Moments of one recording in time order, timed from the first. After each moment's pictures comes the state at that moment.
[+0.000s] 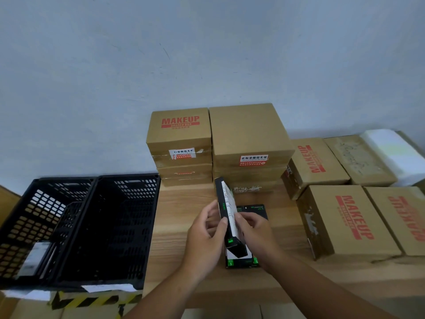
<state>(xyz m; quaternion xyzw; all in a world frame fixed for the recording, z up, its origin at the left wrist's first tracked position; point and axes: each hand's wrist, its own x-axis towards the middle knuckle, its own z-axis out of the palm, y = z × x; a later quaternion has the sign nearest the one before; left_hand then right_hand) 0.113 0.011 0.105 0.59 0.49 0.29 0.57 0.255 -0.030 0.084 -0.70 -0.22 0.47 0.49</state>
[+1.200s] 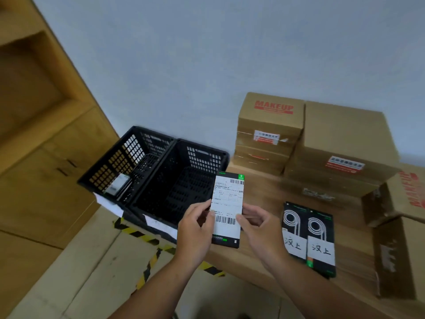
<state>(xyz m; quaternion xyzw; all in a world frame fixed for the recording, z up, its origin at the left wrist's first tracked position) -0.044 -0.025 0.081 0.52 0.66 0.40 0.38 0.128 -0.024 0.071 -0.64 -0.43 0.47 0.43</state>
